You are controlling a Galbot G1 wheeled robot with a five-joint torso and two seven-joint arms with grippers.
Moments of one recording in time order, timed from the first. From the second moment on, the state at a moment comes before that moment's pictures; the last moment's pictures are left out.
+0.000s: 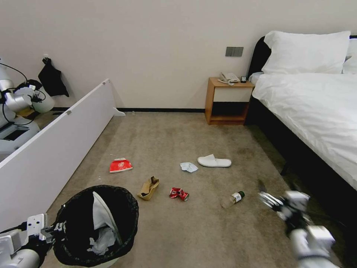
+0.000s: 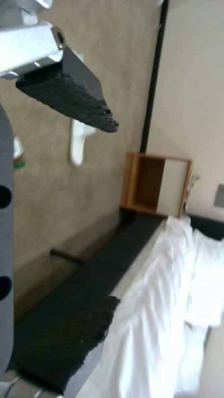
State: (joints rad) left arm 1.72 -1.19 -1.02 -2.31 -0.77 0.74 -0.22; right arm -1.75 1.32 0.81 2.19 0.15 0.03 0.11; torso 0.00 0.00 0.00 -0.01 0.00
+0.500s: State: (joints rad) left arm 1.74 -1.19 -1.07 -2.28 -0.79 0.74 -0.23; right arm -1.87 1.48 0.80 2.13 0.03 0.21 0.02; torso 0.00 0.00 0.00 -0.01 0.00
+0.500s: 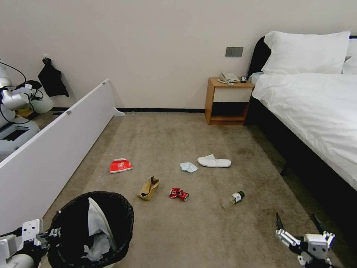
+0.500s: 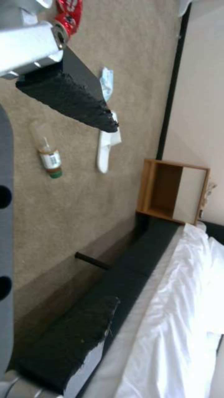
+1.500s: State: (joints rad) left arm 1.73 -1.21 -1.12 -2.24 -0.81 0.74 -0.24; right arm -1.84 1.48 0.79 2.06 0.07 0.22 -0.03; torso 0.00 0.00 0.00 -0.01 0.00
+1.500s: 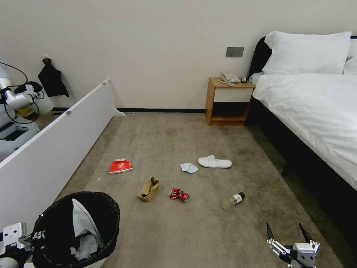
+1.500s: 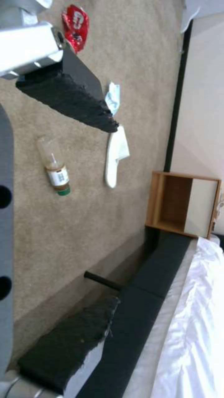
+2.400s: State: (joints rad) left arm 1.73 -1.21 -1.13 -2.24 -0.81 0.74 -0.24; right arm -1.84 1.47 0.79 2.07 0.08 0.21 -0.03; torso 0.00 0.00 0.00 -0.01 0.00
